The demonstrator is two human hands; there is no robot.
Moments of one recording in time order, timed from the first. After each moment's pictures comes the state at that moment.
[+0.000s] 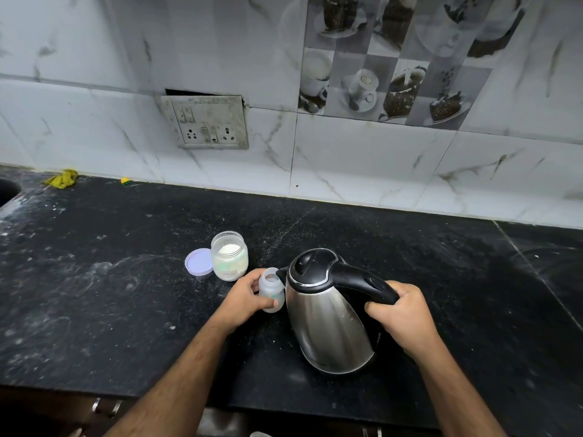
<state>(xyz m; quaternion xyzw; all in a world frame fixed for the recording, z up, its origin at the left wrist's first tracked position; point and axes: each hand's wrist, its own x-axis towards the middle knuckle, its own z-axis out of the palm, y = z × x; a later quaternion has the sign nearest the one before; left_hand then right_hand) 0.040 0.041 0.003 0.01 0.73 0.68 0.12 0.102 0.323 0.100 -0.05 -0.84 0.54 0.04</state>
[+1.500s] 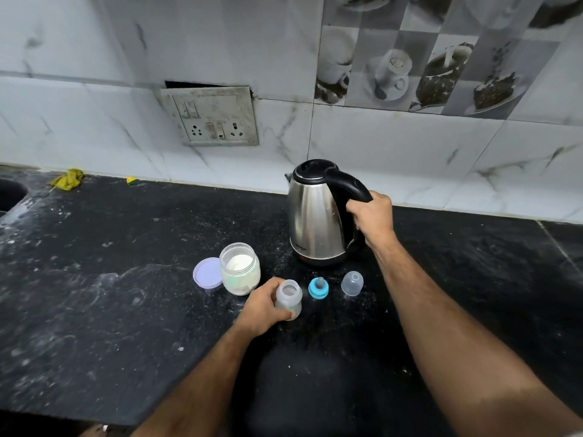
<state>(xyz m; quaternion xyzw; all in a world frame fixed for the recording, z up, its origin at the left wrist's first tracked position) -0.008 0.042 -0.029 -0.01 0.81 0.57 0.13 -0.138 0.267 0.099 -0.09 -0.78 0.61 0.11</state>
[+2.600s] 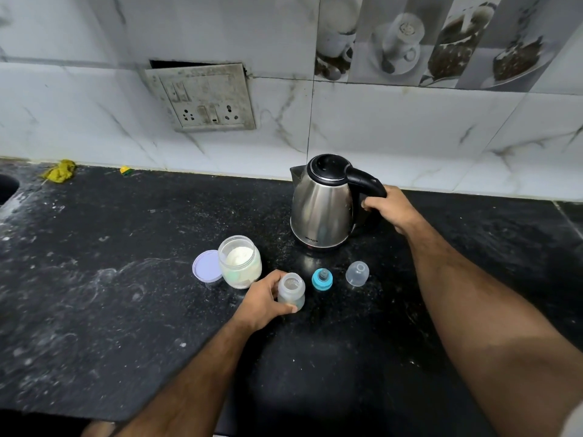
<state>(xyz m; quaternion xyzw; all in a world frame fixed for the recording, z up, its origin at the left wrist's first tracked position) -0.018 0.034 -0.044 0.01 0.80 0.58 0.15 -0.179 0.326 0.064 -0.05 -0.84 0.53 -0.04</state>
